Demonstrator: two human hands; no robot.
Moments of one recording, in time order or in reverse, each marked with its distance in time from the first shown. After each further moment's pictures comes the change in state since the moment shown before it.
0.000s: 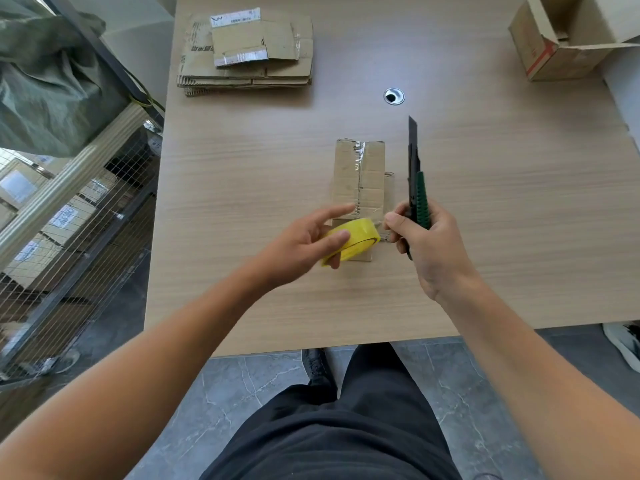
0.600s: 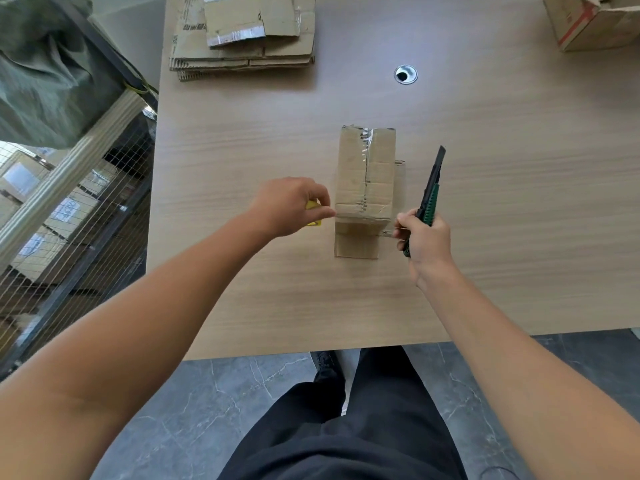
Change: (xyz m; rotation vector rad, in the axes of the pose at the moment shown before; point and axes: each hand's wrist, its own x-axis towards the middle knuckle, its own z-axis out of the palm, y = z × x) left_hand 0.077 -0.050 -0.053 0.985 0.112 -0.045; right_hand 0.062 0.087 -0.009 0.126 0.317 0.303
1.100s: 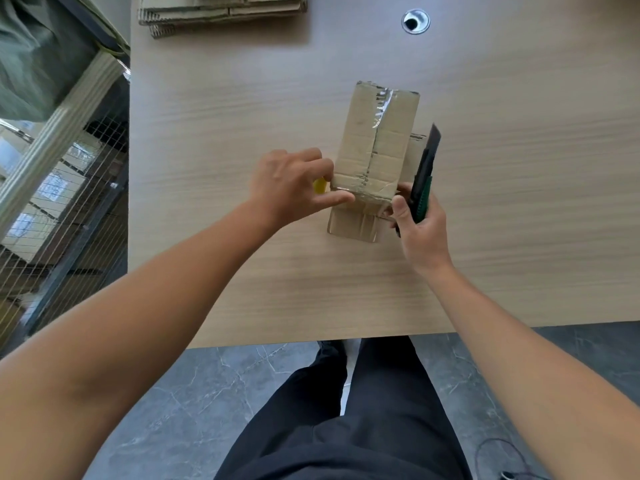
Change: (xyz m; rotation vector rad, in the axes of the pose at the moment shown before) left_hand 0.010 0.019 0.029 0.168 0.321 0.109; right_hand 0.025 0.041 -0.021 -0.221 -0.264 -0.471
